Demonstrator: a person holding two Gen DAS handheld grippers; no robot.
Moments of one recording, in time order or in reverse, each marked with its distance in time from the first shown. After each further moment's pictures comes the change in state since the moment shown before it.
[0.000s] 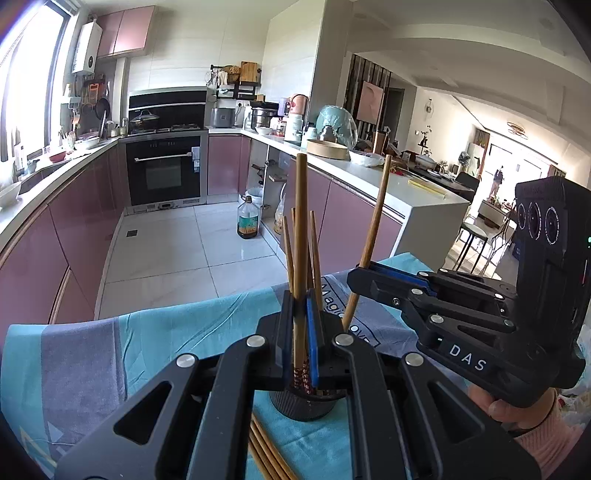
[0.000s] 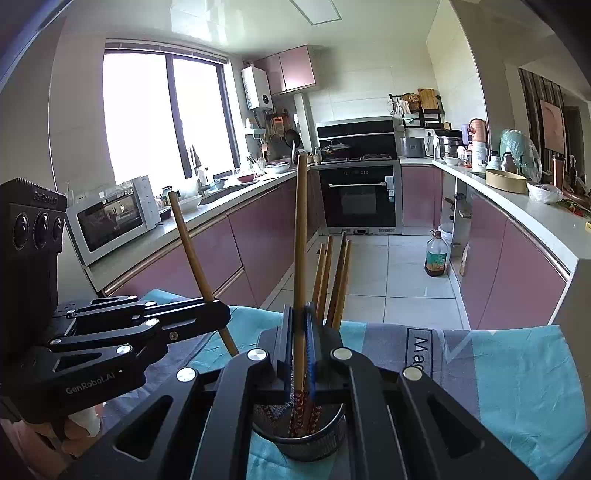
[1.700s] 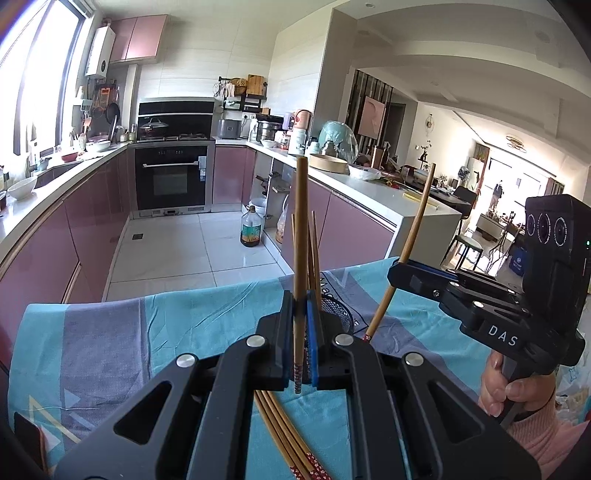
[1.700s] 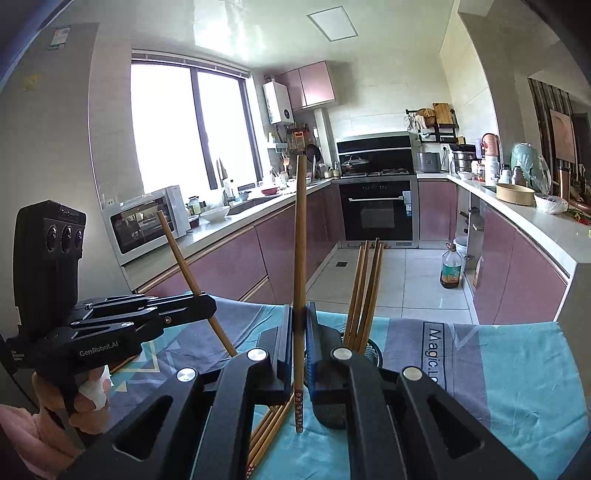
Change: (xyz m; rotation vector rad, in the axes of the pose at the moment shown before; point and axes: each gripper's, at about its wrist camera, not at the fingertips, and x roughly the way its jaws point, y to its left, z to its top) left arm -0.055 0.020 -0.036 -0.028 -0.066 0.007; right arm -0.059 0.028 -0.013 -0.024 -0.065 0.072
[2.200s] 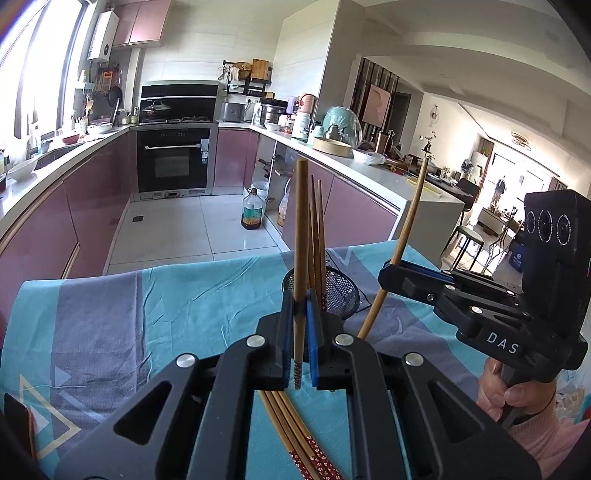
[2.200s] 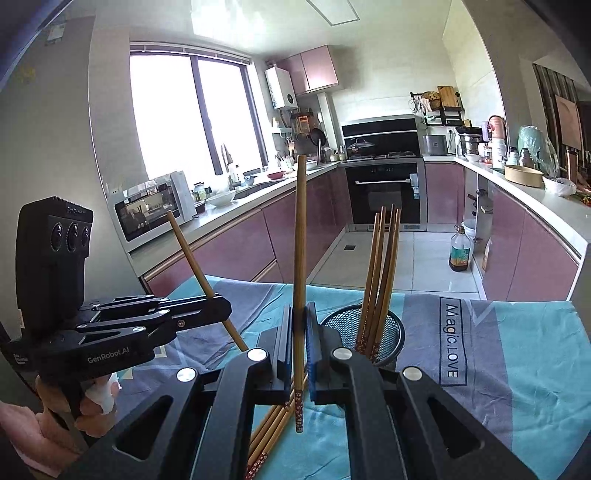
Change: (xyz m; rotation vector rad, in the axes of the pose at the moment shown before) left arm 0.013 0.007 -0.026 -0.029 0.065 0.000; right arm 0.013 0.009 -0.021 0.023 0.063 0.032
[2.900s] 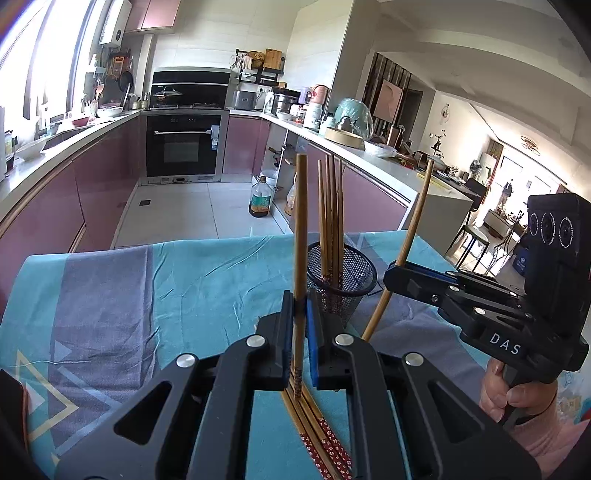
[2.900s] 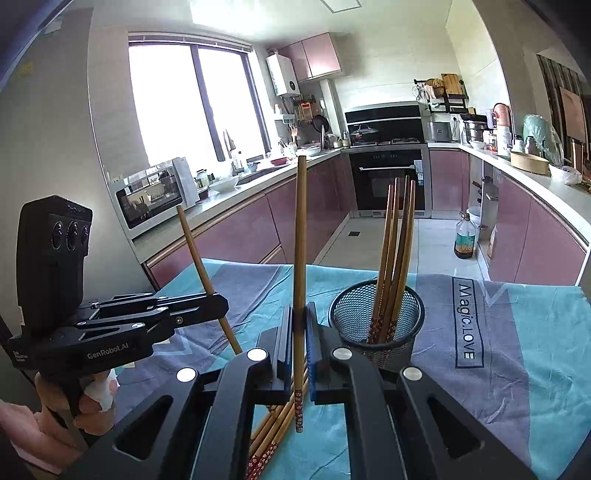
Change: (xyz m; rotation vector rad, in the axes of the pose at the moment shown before) left arm 0.003 0.016 -0.023 -0.047 0.034 0.022; right arm 0.015 0.008 -0.012 0.006 0.051 0.015
